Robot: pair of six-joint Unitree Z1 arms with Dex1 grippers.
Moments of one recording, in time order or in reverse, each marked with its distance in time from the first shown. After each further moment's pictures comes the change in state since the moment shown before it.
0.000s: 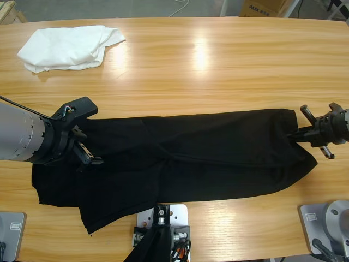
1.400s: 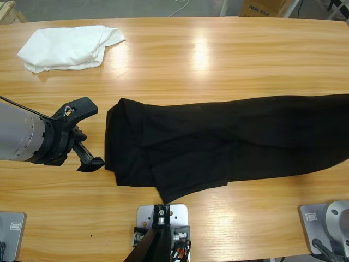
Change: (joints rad) arm 0 0.000 0.001 0.000 0.000 0.000 0.000; arm 1 -0.031 -0.137 -0.491 0.499 -0.622 -0.226
